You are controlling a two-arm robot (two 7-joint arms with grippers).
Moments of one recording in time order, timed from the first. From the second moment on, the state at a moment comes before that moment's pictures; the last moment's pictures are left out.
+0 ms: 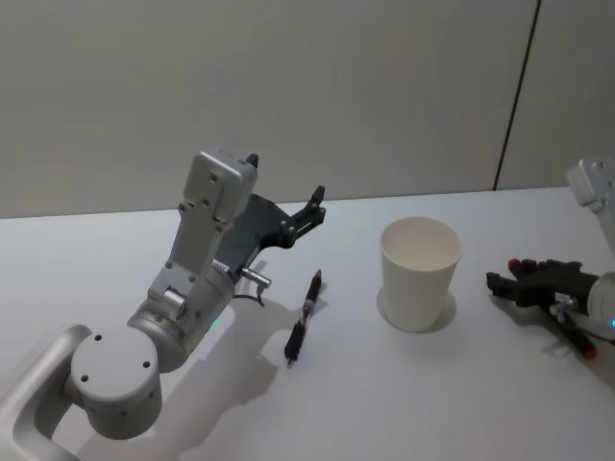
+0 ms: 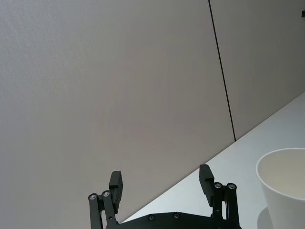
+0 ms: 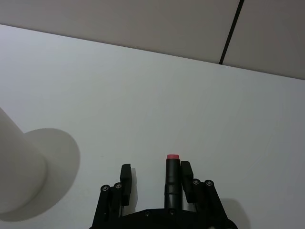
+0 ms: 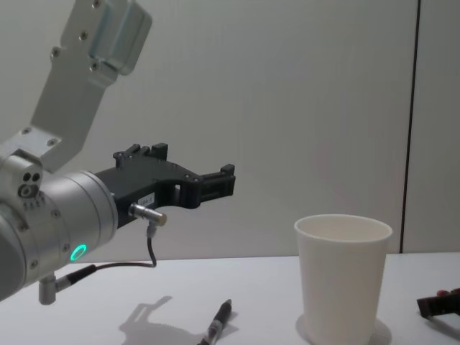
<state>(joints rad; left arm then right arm) -0.24 0.38 0.45 -1.63 -0.20 0.01 -0.01 0.30 0.39 -0.24 -1.45 0.28 0.64 0.33</state>
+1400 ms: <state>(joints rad) -0.24 0.38 0.45 -1.63 -0.20 0.01 -0.01 0.30 0.39 -0.24 -1.45 0.28 0.64 0.33</state>
